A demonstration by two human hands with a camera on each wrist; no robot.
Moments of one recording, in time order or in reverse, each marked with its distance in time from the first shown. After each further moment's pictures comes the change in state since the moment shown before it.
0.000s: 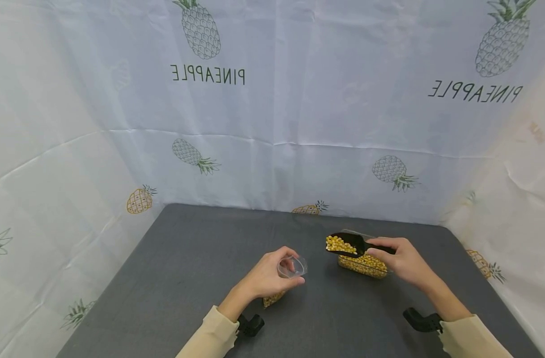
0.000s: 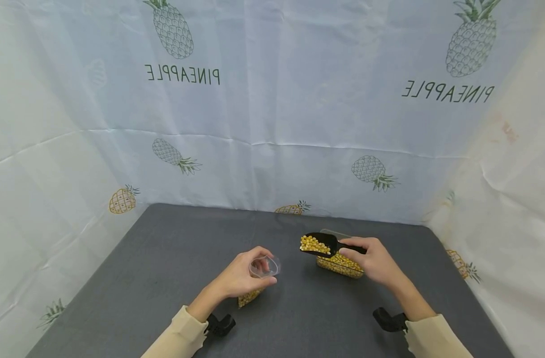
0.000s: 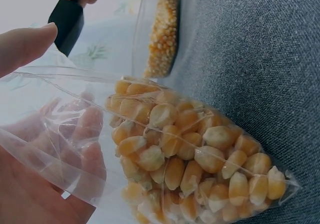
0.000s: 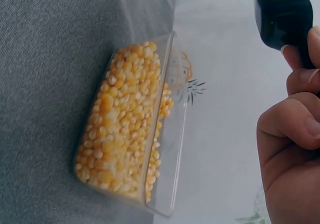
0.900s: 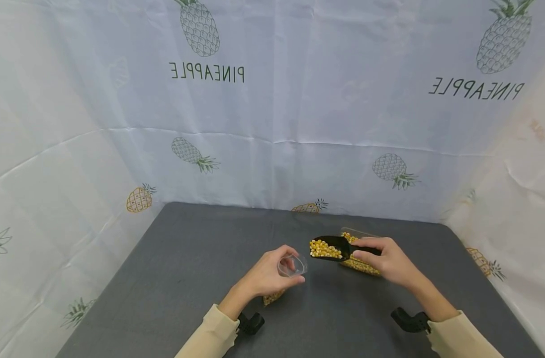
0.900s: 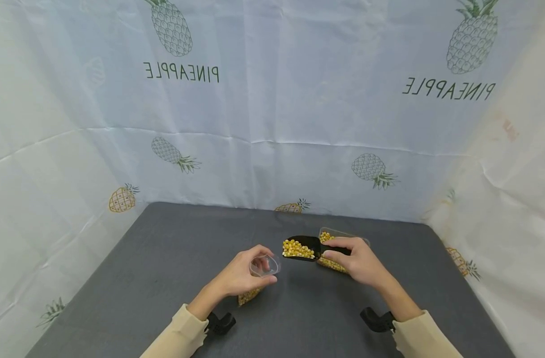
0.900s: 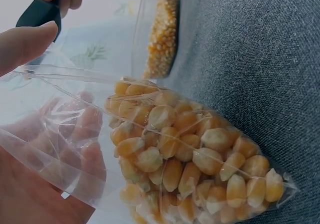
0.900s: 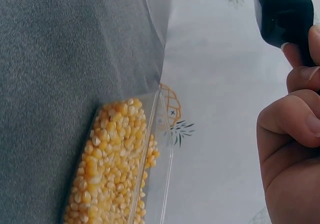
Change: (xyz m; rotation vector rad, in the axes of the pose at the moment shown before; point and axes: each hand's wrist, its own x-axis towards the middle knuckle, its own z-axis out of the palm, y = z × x) left_hand 0.001 -0.002 0.001 -0.007 -0.004 0.005; right_hand 0.005 -0.026 0.018 0.092 -0.043 -0.112
